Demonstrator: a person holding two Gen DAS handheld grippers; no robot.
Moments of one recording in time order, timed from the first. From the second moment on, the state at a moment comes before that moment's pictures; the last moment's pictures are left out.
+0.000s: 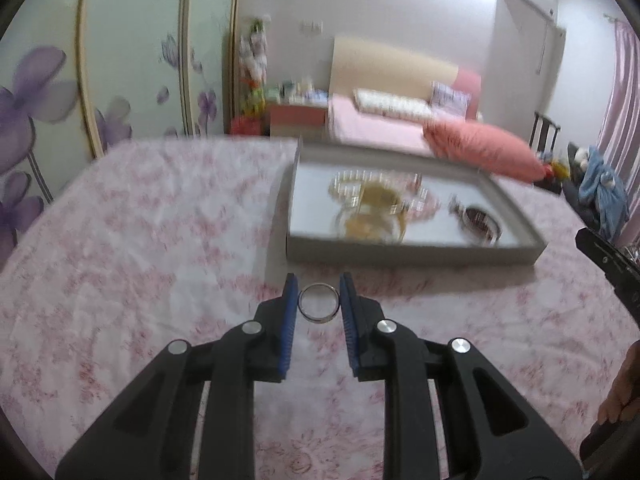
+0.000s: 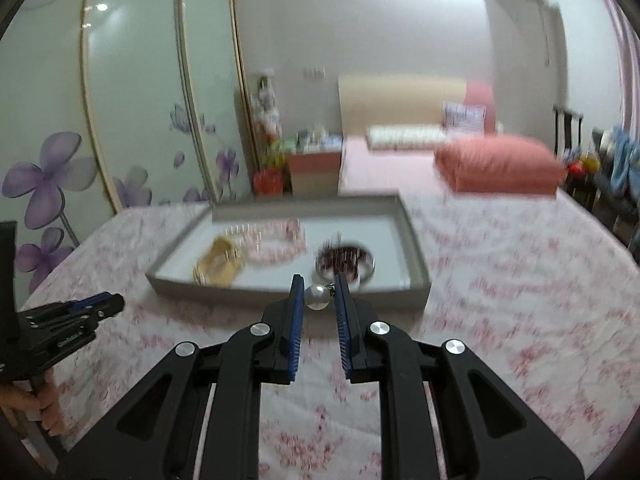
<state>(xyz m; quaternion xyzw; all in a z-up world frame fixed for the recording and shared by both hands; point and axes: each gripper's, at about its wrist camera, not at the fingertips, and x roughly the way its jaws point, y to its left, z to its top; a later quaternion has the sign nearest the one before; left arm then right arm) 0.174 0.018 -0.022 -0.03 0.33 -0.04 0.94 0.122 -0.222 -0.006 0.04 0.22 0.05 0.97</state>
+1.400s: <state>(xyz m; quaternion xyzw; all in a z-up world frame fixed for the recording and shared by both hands) 0.138 -0.025 0.013 0.02 0.16 -0.04 0.99 0.084 -0.205 0.003 0.00 0.03 0.02 1.00</state>
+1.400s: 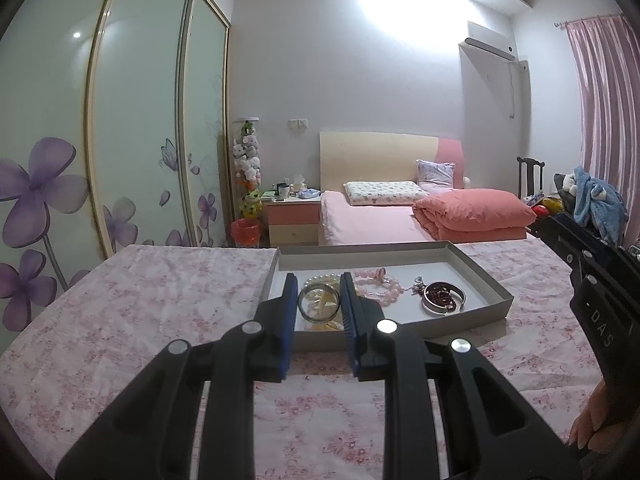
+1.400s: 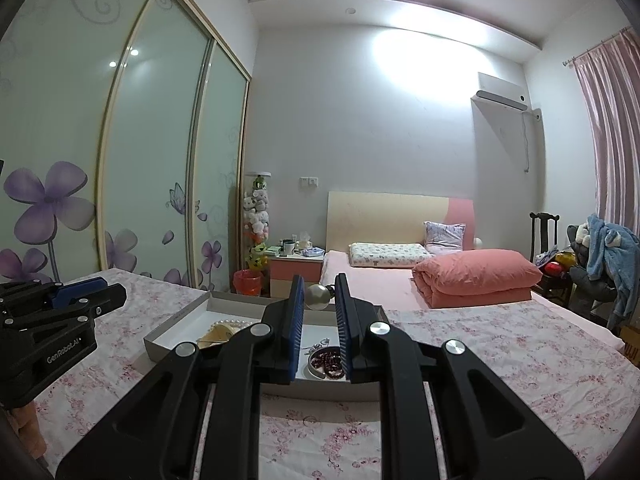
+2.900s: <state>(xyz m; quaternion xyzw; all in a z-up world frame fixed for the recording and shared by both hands) 0.308 -0.055 -0.023 0.01 0.29 -0.08 0.95 0.251 -0.225 -0.034 0.07 0.24 0.07 0.97</state>
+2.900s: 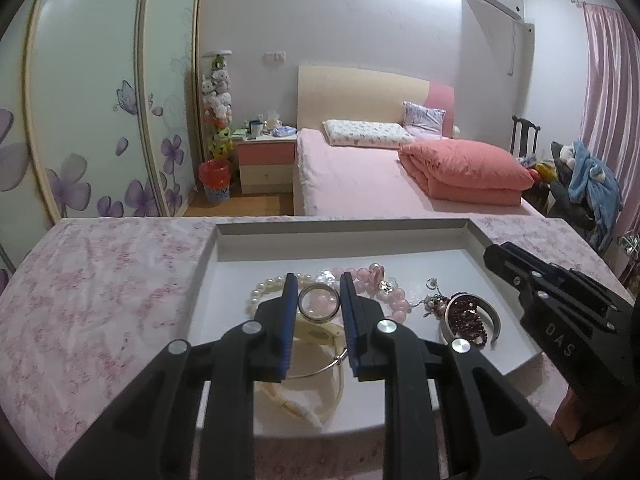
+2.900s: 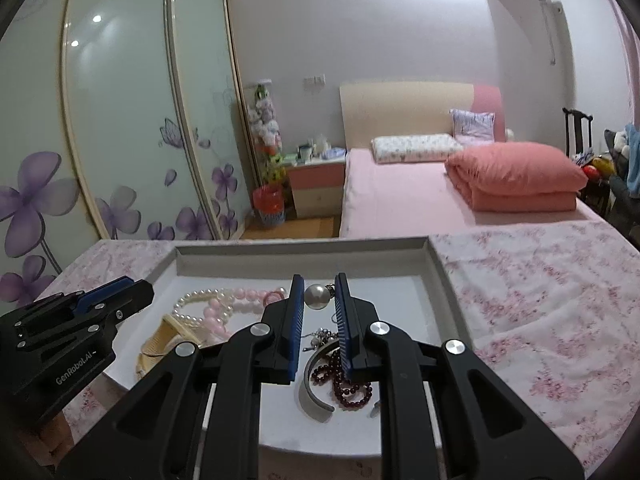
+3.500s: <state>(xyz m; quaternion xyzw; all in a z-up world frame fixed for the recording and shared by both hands) 0.317 -0.033 -0.019 -0.05 0.29 -0.09 0.95 0.253 -0.247 -0.027 0.13 0.22 0.07 0.97</state>
